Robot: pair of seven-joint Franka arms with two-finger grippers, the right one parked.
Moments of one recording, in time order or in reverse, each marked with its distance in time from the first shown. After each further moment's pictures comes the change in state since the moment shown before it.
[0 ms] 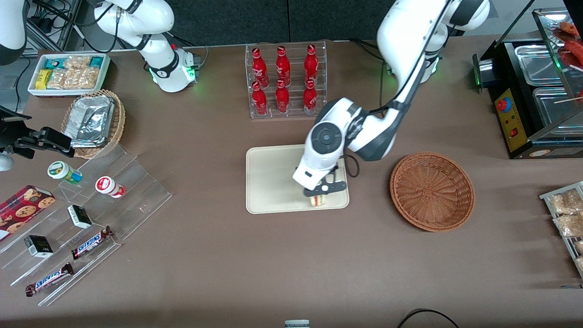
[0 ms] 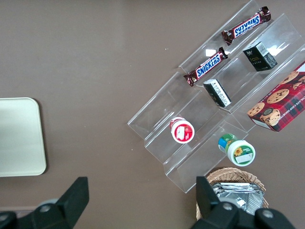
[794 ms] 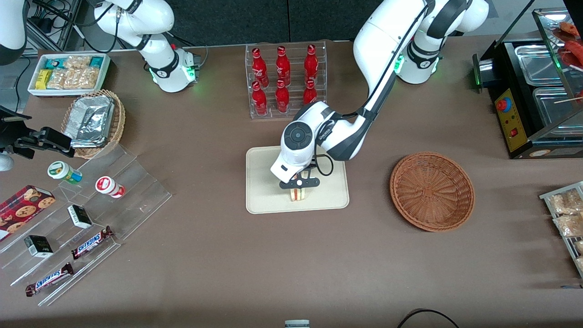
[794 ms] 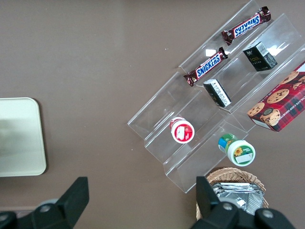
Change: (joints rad) arm -0.078 0.080 -0.001 0.013 0.000 0.069 0.006
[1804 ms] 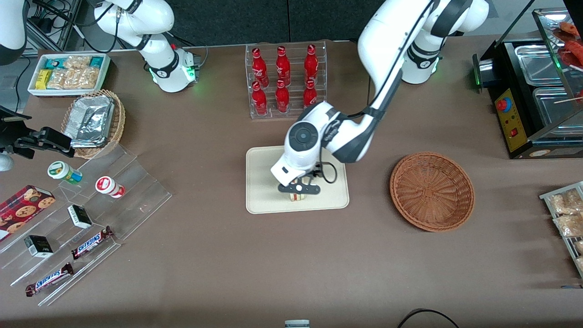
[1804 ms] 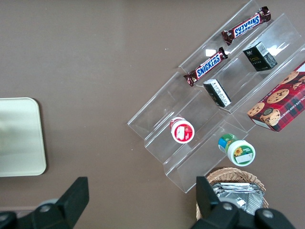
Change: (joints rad) arm 0.029 -0.036 0.048 0.052 0.003 -0.064 0.229
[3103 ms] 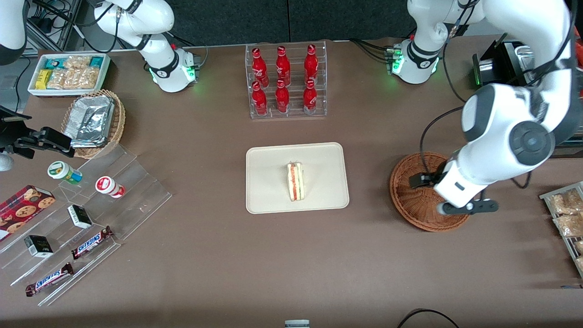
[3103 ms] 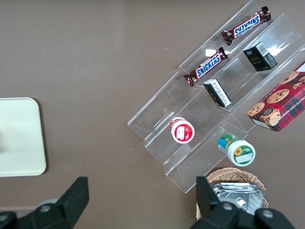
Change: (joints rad) arm 0.485 -0.407 0.042 -0.174 -0.001 -0.298 0.347
